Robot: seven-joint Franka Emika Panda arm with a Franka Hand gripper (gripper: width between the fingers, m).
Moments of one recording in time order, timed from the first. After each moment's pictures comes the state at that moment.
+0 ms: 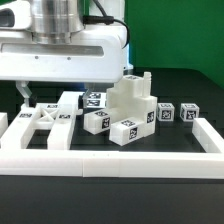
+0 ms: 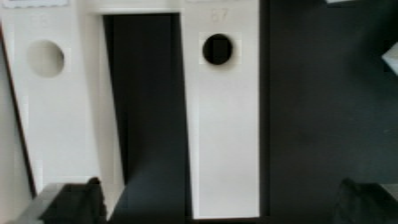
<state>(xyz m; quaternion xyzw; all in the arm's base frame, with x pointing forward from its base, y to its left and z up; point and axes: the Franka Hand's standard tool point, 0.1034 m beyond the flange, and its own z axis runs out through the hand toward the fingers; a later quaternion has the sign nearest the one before) 0.586 -0.110 0.068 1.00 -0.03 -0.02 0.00</state>
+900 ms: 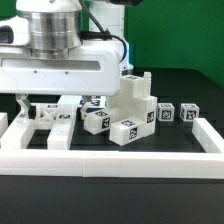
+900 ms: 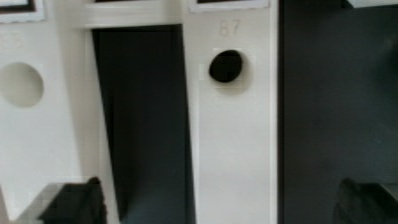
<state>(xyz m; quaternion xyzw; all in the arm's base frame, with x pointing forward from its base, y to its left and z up) 0.583 -0.111 0.048 1.00 -0.02 -0.03 0.00</state>
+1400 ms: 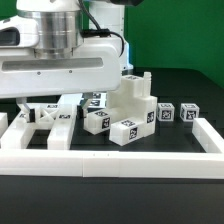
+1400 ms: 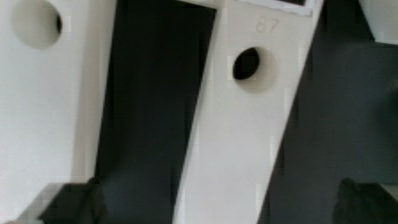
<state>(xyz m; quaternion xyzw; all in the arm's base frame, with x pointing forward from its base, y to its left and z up) 0.586 -0.109 0.048 0.99 0.10 -0.03 -0.01</state>
